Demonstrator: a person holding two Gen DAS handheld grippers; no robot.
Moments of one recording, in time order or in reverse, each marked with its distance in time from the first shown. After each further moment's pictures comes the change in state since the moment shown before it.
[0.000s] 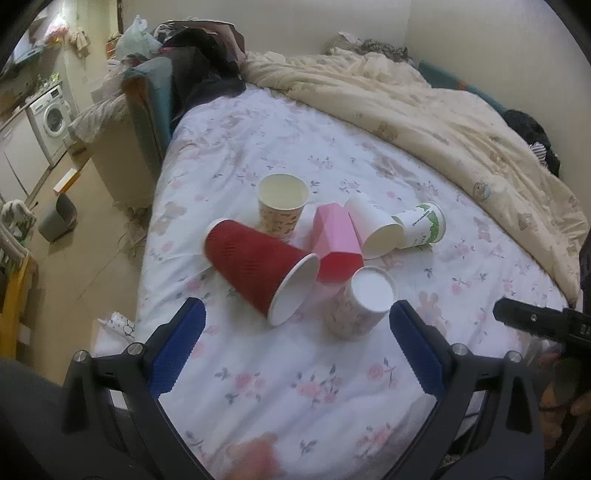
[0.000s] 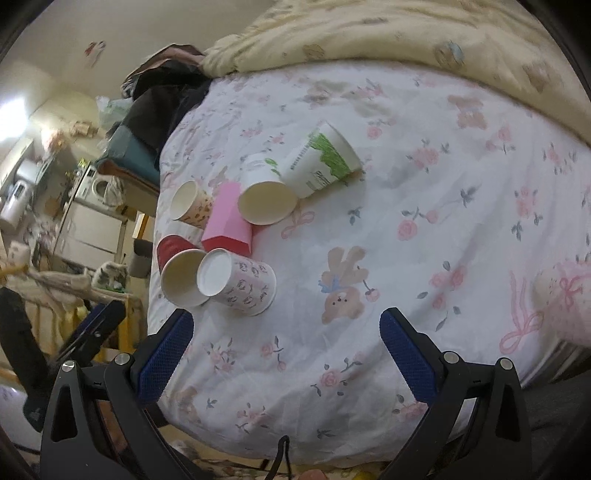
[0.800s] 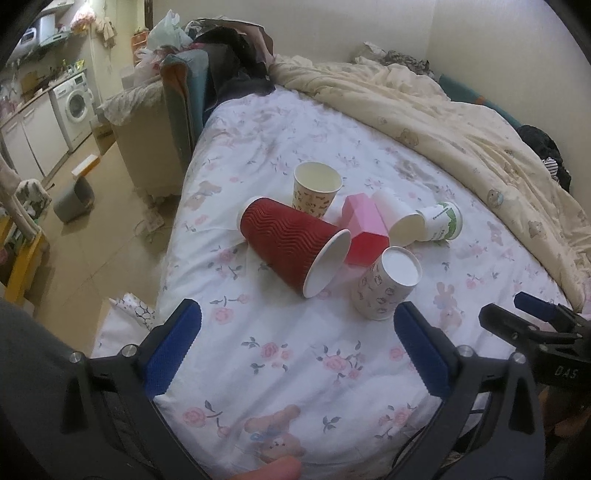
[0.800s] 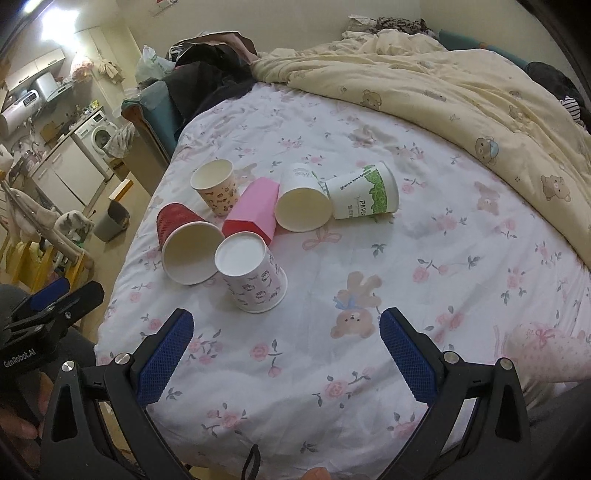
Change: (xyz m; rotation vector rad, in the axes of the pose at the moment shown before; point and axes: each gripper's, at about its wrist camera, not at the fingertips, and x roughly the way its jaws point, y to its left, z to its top) left arm -0.013 0.020 -0.034 -0.058 -0.031 0.056; right arm 0.006 0.068 -0.037 -0.327 -0.112 -0.177
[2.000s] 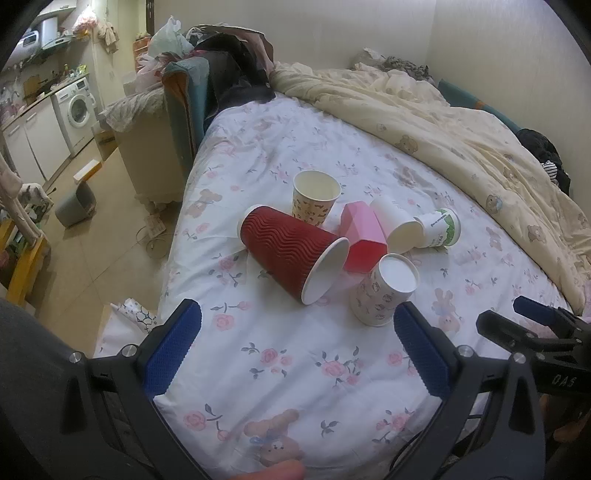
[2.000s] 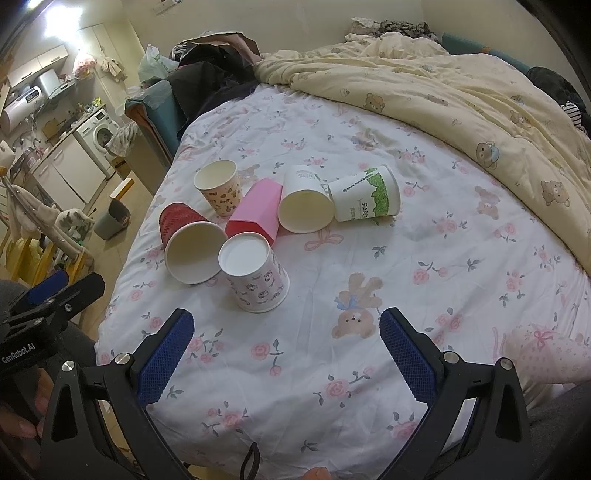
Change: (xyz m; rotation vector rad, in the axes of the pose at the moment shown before) left arm -0.004 -0.003 0.001 -0.004 -0.026 0.001; right arm -0.003 0.003 -0.001 -0.009 -0.008 -0.001
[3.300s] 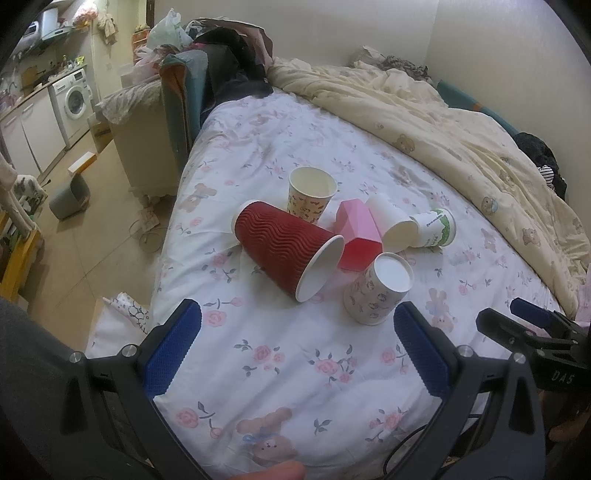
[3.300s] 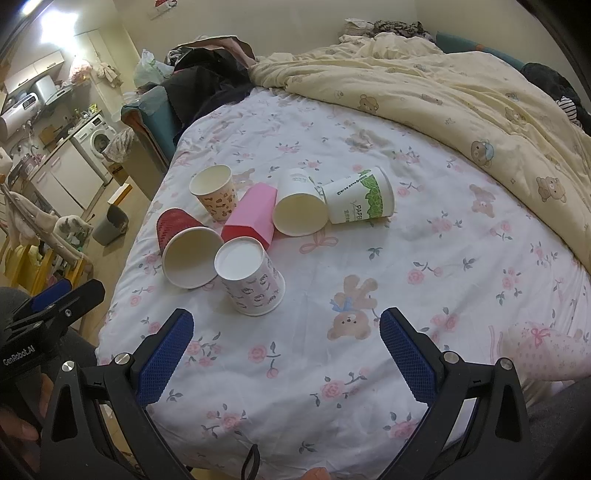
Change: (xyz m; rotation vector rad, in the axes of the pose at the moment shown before) left arm 0.004 0.000 -0.001 -0.023 0.019 -0.031; right arm -0.005 -0.004 0.001 0.021 -0.005 -0.005
